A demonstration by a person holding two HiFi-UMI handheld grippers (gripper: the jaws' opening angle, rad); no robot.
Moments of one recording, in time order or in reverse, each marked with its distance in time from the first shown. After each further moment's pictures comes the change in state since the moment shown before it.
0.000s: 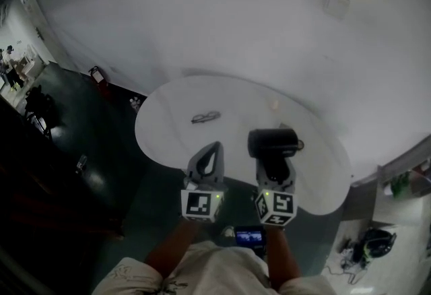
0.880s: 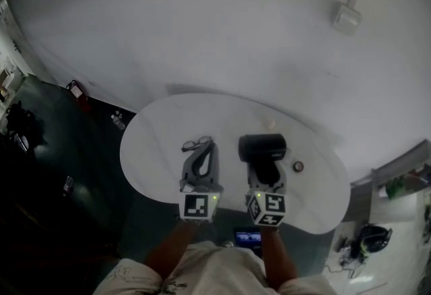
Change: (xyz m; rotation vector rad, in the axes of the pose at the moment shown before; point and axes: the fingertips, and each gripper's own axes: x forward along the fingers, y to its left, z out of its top) left arm 0.119 0.074 -0.029 -0.016 -0.019 -0.047; right arm 0.131 -0.003 -0.033 0.000 0.099 -0.065
